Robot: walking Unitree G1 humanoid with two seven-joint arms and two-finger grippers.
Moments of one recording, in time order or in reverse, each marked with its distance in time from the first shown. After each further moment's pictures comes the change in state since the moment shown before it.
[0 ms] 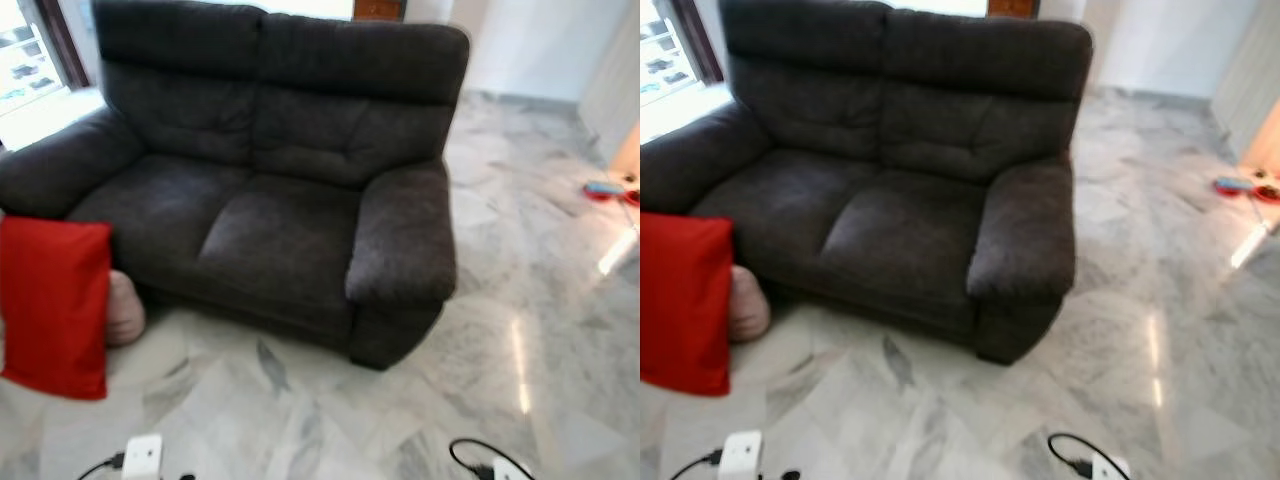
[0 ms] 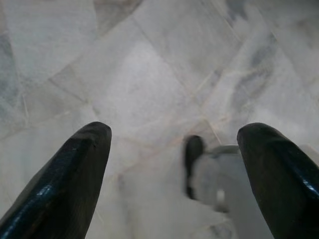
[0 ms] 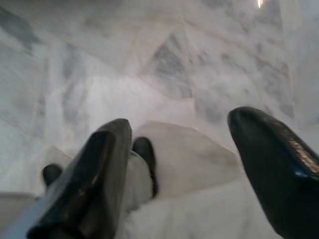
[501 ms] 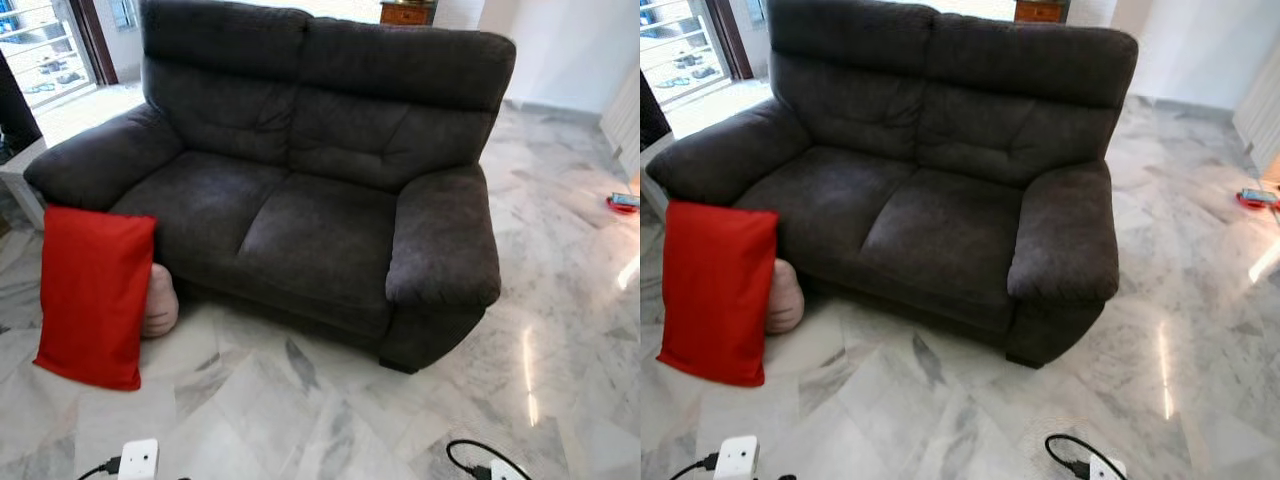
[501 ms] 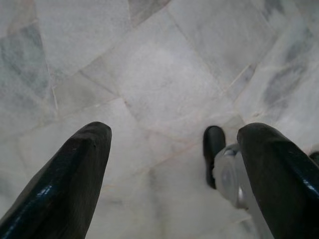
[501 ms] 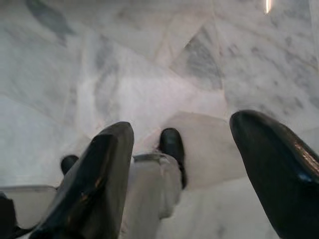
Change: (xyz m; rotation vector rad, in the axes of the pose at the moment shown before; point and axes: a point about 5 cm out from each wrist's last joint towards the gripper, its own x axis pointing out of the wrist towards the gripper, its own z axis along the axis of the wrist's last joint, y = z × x) left arm -0.003 0.009 -0.008 -0.001 0.021 0.023; right arm 0.002 0.011 0.004 0.003 -0.011 0.030
